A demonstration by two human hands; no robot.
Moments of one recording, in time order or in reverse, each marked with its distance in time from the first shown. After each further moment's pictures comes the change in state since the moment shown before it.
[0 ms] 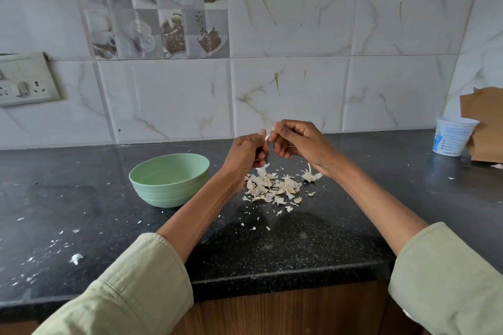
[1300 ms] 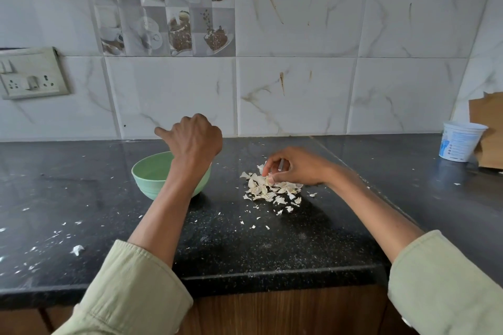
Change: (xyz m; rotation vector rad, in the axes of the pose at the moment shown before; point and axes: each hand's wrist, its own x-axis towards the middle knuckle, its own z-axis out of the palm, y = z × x) left_hand -0.016 0.054 -0.056 1.257 0.619 -0.090; right_hand 0.000 0.026 0.004 -0.767 -0.321 0.080
